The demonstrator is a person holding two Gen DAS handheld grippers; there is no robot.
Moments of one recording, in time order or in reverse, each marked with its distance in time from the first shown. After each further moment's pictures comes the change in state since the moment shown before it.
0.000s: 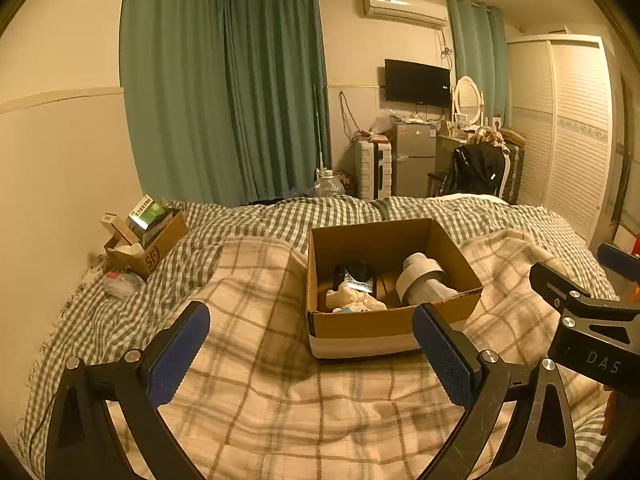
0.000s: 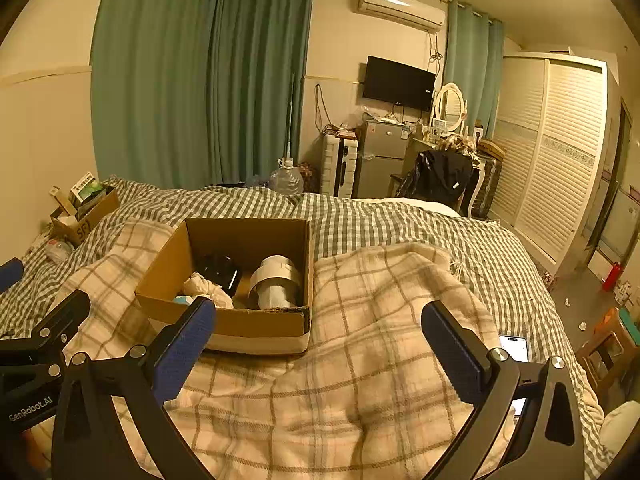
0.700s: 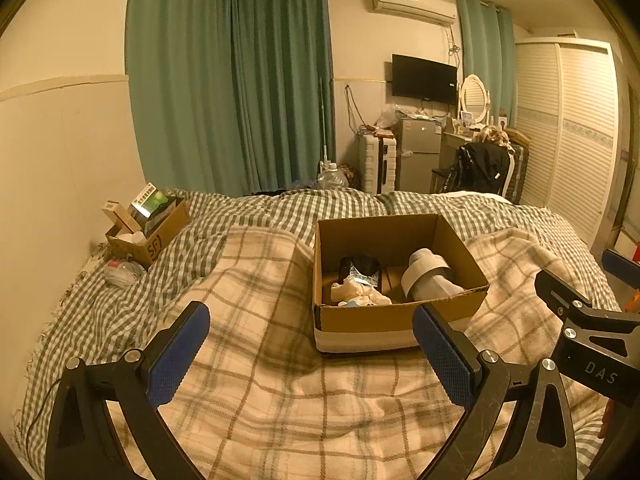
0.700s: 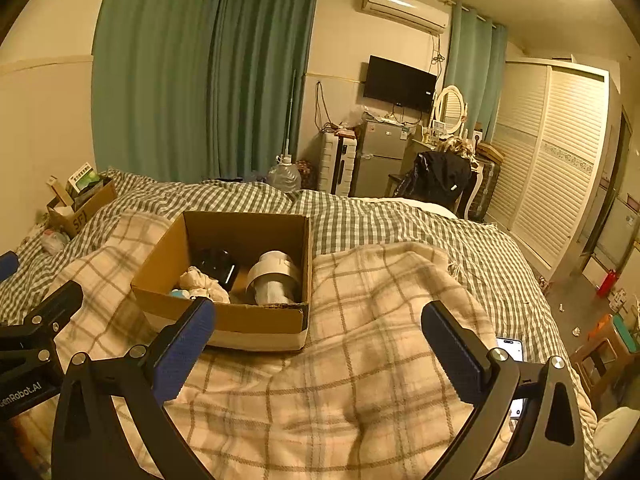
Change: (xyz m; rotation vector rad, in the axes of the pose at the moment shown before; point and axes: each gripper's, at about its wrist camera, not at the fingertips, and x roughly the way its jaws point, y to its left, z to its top) left arm 0.005 0.008 -0.002 -0.032 0.027 0.008; right arm 0.002 0.006 -0.003 -0.031 0.003 -0.021
